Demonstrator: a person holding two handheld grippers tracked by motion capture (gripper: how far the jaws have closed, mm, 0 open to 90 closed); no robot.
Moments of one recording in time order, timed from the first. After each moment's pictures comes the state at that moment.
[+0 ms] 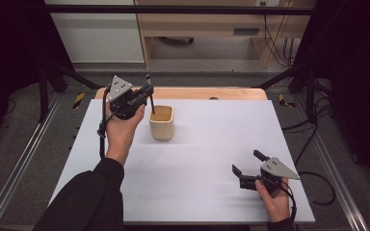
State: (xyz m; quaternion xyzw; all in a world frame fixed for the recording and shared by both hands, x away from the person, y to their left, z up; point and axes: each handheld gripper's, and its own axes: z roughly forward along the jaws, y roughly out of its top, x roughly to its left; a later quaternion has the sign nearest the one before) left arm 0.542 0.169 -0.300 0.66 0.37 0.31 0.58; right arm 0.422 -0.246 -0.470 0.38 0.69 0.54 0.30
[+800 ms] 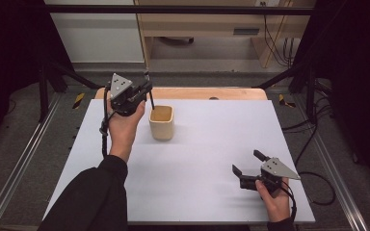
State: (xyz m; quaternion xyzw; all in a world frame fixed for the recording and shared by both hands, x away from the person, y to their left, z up) left arm 0.551 0.167 -0.302 0.65 0.37 0.33 0.58; right arm 0.422 -0.247 -0.469 0.38 0.69 0.54 0.30
